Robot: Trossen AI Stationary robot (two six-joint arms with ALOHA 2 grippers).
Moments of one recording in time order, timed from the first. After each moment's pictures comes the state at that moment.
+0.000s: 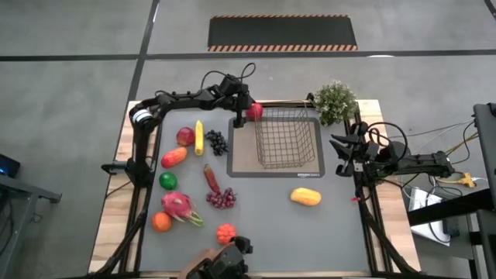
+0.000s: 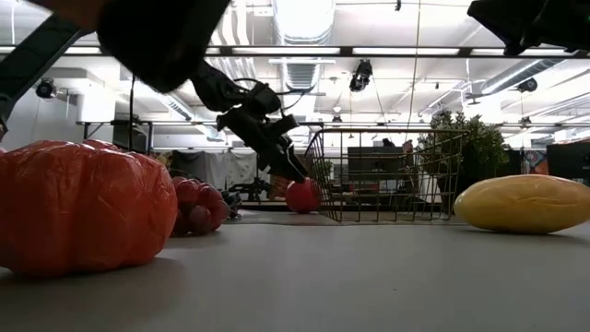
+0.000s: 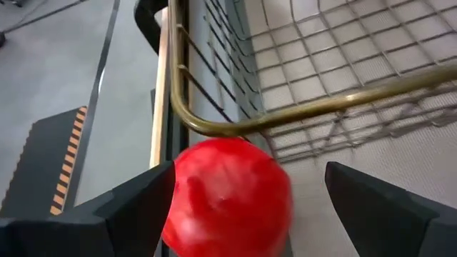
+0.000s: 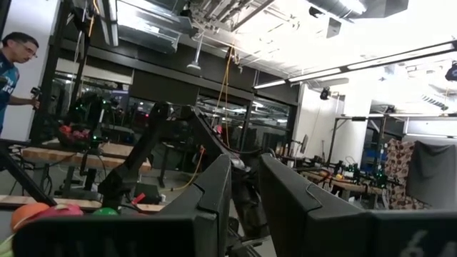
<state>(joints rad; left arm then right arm) 0.70 2.01 1.39 -0.06 0.39 0.76 0.07 0.09 0.13 0.38 0.31 -0.38</state>
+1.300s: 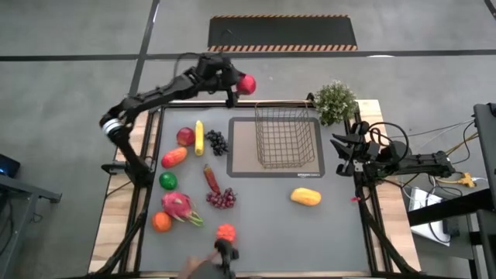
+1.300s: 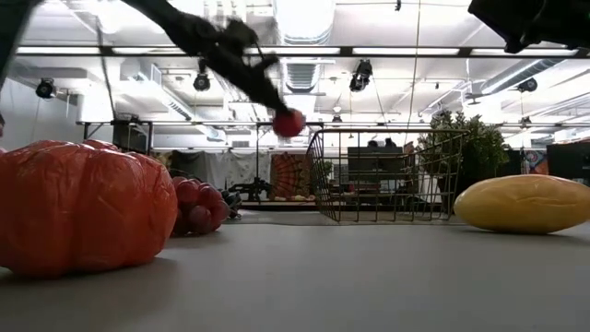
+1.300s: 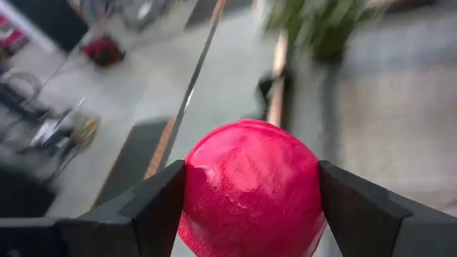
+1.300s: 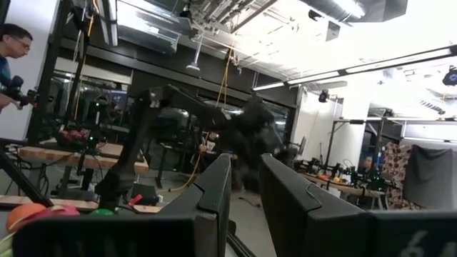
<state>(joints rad) 0.71 1.67 1.43 -0.16 0.26 0.59 0.07 0.10 0.14 0.37 0.31 -0.40</state>
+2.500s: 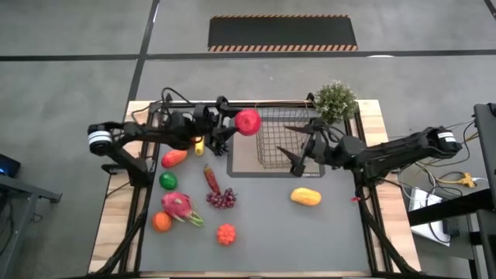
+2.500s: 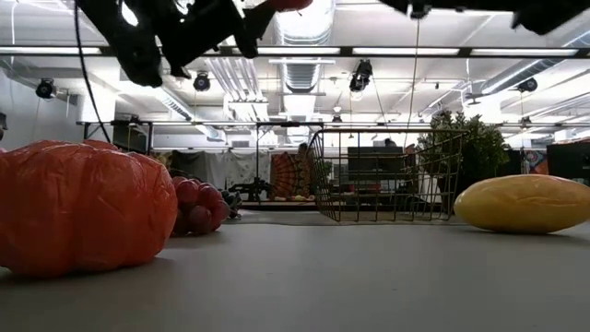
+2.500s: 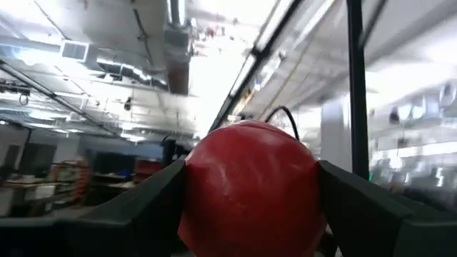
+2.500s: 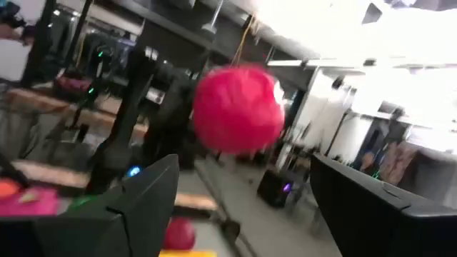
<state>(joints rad) 0.37 1.53 0.71 1.52 0.40 -0.40 0.06 1.17 0.58 0.88 0.31 -0.51</state>
